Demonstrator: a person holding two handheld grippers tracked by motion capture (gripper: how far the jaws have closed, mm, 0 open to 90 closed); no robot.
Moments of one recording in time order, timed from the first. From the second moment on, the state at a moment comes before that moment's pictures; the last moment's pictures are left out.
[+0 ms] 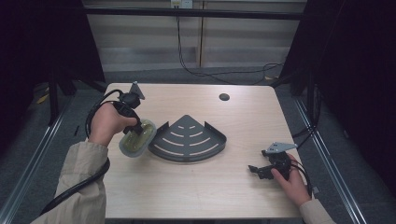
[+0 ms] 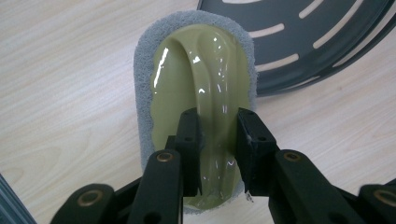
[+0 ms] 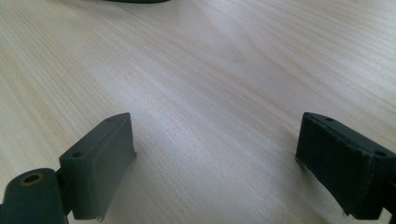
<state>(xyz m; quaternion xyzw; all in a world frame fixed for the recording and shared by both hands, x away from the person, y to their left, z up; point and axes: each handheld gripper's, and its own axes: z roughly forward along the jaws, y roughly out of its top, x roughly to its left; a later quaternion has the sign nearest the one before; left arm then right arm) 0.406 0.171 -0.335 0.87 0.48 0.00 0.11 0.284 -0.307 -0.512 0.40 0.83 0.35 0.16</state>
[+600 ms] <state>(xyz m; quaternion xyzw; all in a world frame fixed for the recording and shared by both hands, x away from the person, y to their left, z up) 0.420 0.151 -0.336 0.88 0.46 0.00 0.11 0.284 -0.307 -0.512 0.40 0.83 0.36 0.16</state>
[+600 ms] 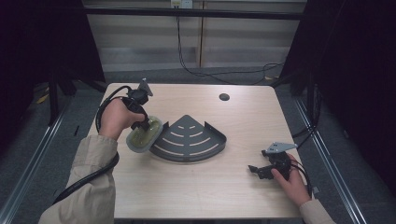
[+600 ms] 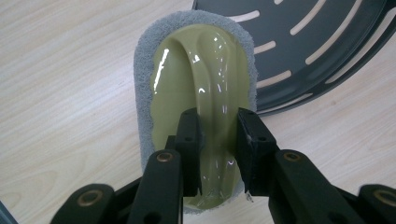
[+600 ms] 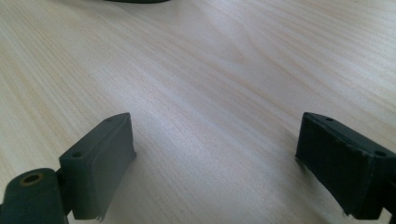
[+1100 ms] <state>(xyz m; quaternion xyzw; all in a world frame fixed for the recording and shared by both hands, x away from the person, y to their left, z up) 0.428 0.134 -0.337 0.89 0.45 0.00 0.10 0.284 -0.307 -0.512 0.40 0.83 0.35 0.16</state>
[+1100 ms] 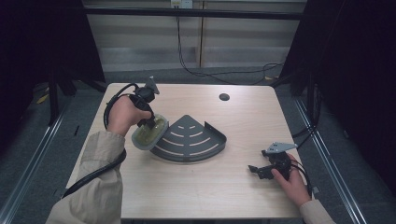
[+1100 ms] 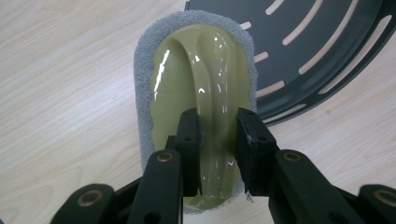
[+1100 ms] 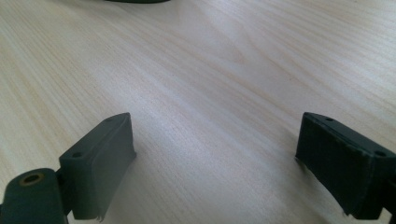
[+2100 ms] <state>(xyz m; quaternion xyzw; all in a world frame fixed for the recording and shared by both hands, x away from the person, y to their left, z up) 0.443 0.105 -0.348 0.90 0.42 0.00 0.10 0.284 -0.307 -0.512 0.40 0.83 0.35 0.16</state>
